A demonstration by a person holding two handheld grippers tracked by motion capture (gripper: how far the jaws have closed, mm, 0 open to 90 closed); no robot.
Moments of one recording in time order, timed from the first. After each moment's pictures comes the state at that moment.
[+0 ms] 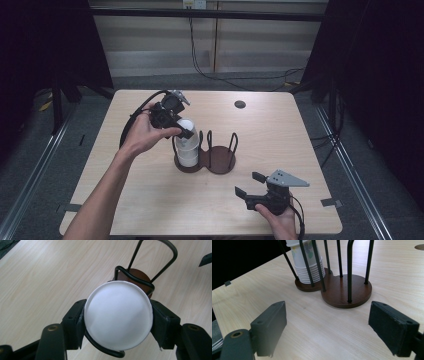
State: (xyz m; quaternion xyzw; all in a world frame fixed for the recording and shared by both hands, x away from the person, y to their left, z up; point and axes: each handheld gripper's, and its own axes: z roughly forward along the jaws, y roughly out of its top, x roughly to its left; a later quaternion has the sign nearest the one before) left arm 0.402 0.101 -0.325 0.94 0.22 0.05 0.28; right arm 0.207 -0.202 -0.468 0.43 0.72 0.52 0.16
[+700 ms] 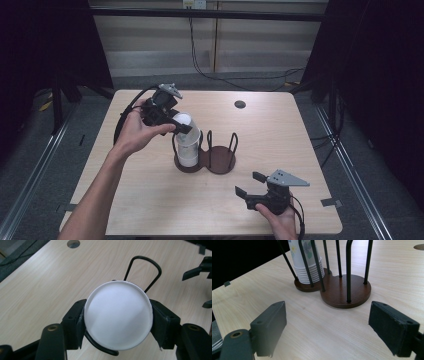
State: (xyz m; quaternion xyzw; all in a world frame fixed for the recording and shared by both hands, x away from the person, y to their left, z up) left arm 0.391 0.118 -0.302 0.92 0.21 0.06 0.33; right arm 0.207 -0.202 -0.468 0.44 0.72 0.52 0.16
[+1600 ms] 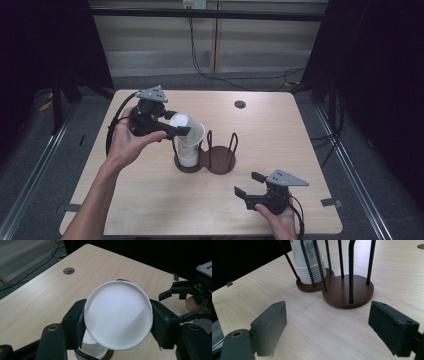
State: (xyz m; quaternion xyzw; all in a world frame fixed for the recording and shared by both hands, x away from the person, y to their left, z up) left arm 0.356 0.139 -0.298 0.87 0.21 0.06 0.45; right arm 0.208 -0.201 -0.469 0.43 0.72 0.53 0.15
